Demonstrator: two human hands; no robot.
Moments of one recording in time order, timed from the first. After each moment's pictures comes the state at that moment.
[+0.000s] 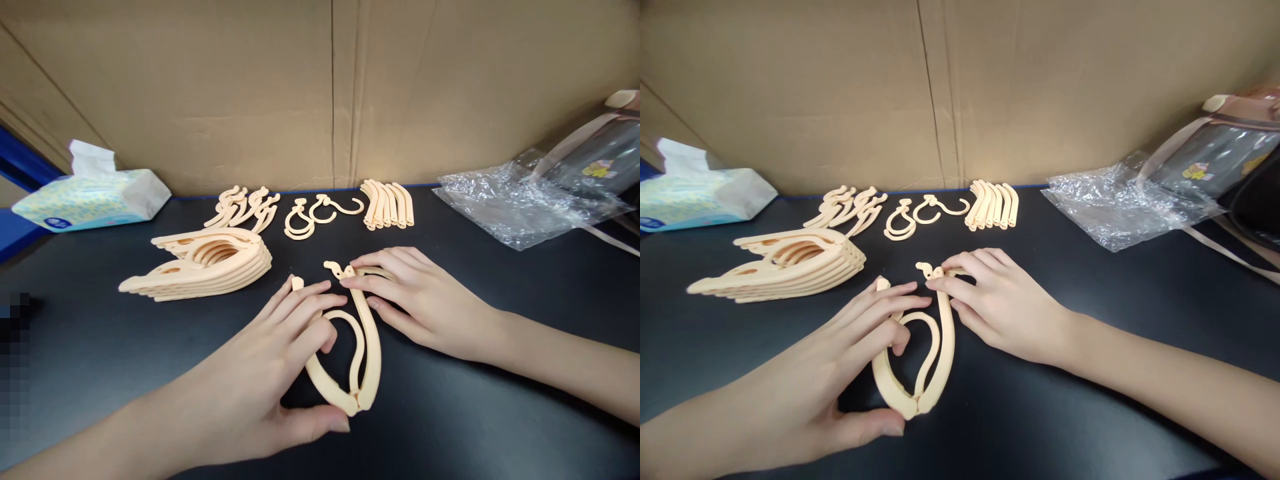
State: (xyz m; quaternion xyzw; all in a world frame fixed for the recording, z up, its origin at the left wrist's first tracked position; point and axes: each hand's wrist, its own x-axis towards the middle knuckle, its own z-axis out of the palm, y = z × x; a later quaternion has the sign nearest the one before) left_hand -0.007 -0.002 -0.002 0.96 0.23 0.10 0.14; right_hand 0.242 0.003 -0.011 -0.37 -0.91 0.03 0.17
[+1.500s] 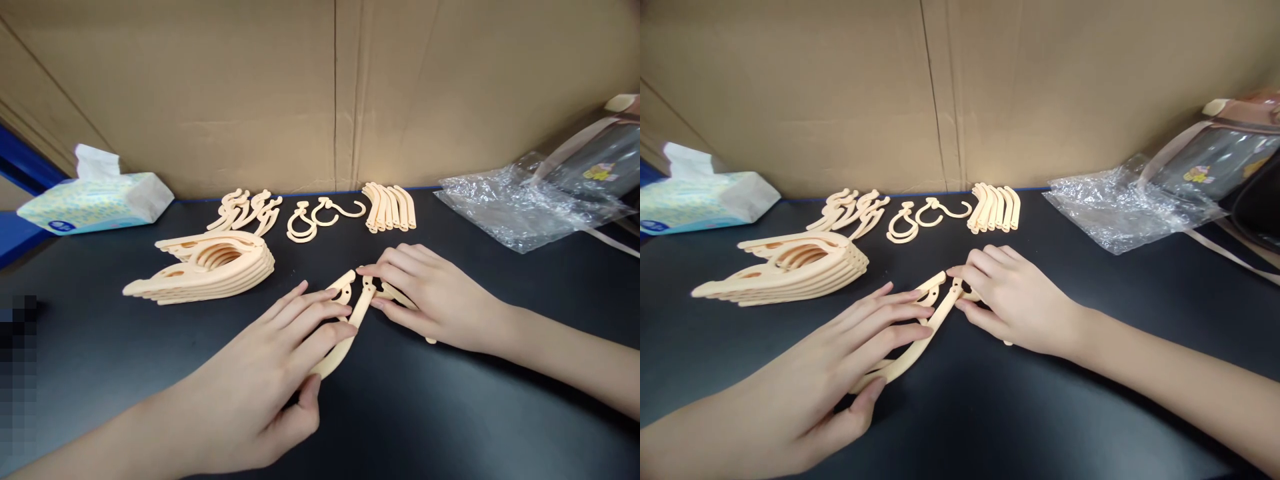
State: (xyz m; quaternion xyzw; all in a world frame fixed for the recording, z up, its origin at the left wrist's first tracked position) left_hand -0.008 -0.003 0.002 0.96 0.21 0.10 0.13; right_hand 0.246 0.011 -0.012 -0.40 -0.91 -0.01 0.14
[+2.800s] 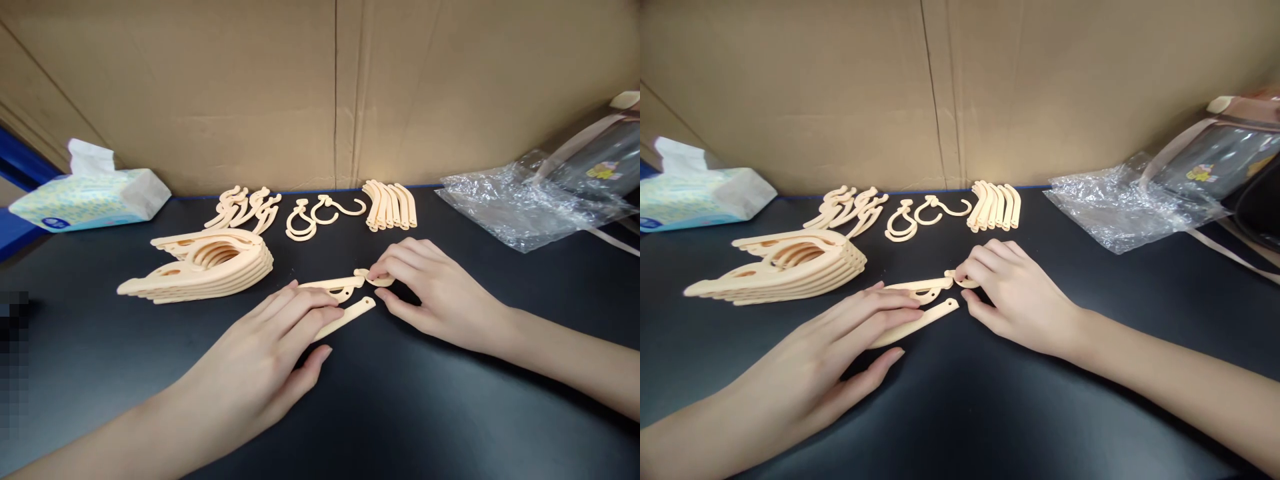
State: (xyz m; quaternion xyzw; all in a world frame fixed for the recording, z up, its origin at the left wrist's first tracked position) left_hand -0.007 0.002 -0.005 0.95 0.25 0.15 0.08; right_hand 0.246 0.011 -0.014 -0.43 -0.88 0.03 0.20
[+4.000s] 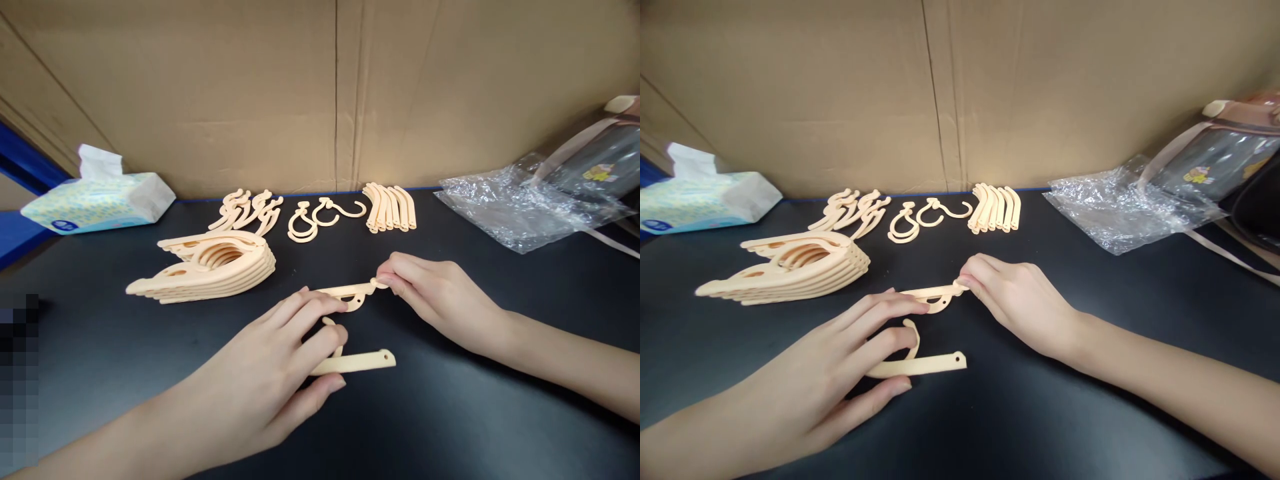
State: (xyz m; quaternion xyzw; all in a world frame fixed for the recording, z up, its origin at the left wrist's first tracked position) left_hand -0.006 -0.004 0.004 0.96 0.21 0.11 0.11; right_hand 0.243 0.003 -0.013 -0.47 -0.85 0.06 0.22
